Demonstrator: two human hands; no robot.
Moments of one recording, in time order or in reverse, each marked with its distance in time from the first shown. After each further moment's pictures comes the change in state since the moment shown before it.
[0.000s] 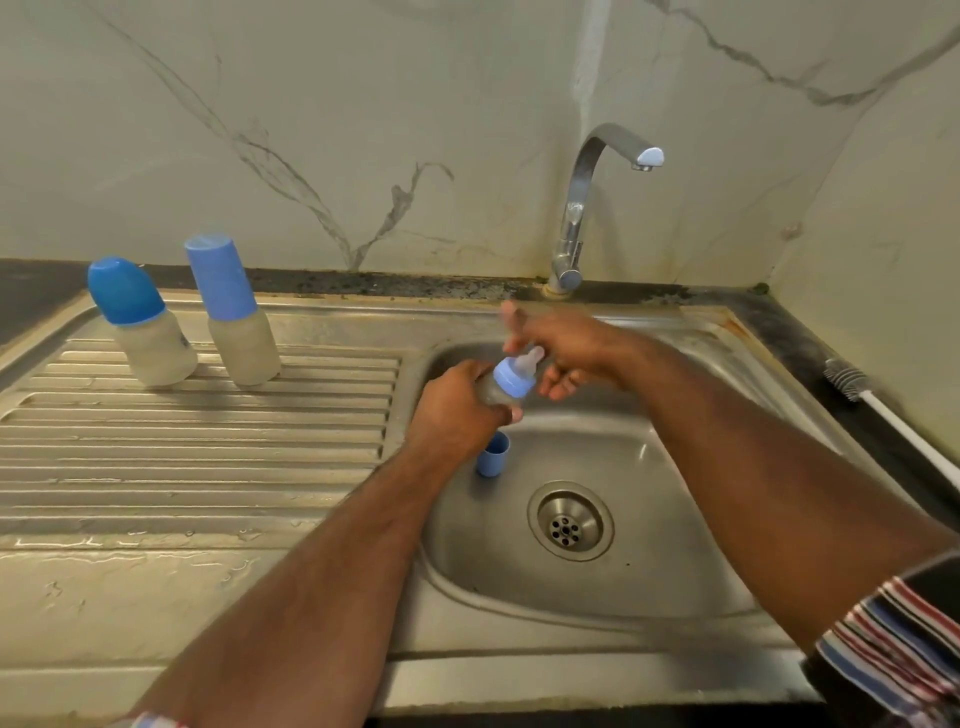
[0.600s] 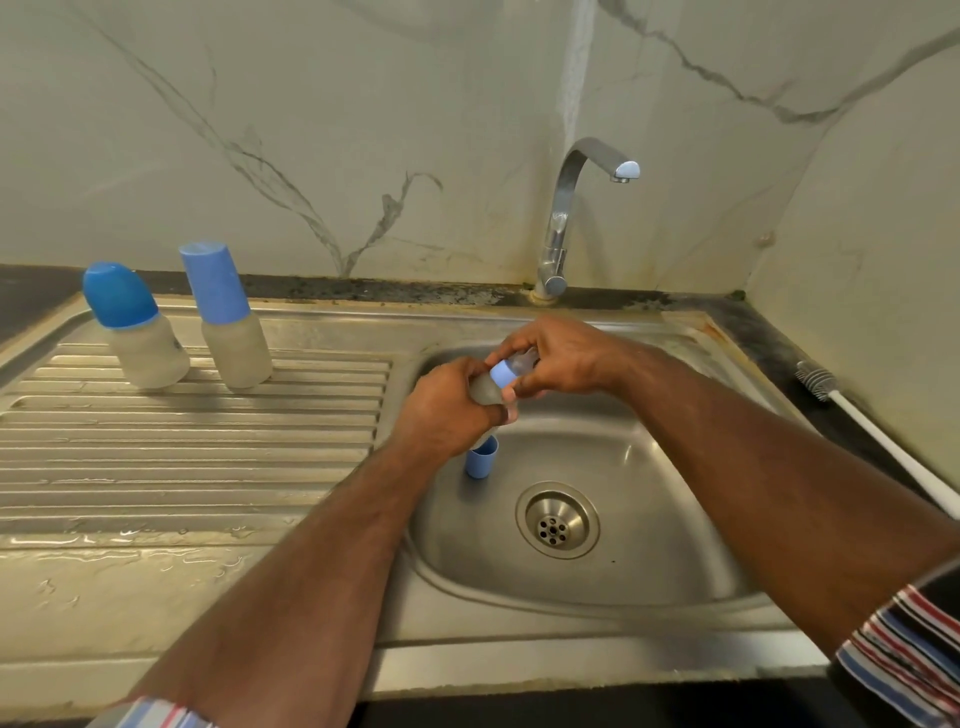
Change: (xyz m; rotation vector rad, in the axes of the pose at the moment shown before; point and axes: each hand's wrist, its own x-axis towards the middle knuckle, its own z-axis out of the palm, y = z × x) left_hand -0.004 0.007 -0.006 0.066 -0.028 0.062; right_hand -0.017 0.002 -0.003 -0.489 0.013 -0.307
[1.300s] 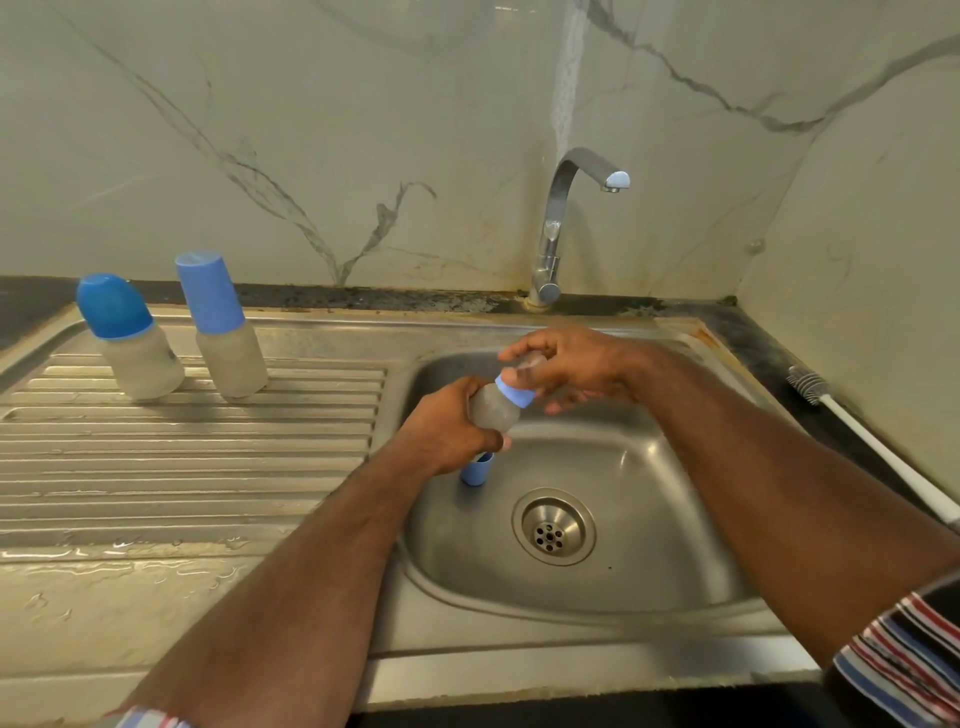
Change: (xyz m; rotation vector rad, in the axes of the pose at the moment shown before) left_hand -0.004 -0.002 0.000 -0.027 -0.163 -0.008; right_hand -0.006 0.019 -0.007 0.444 -0.105 0.183
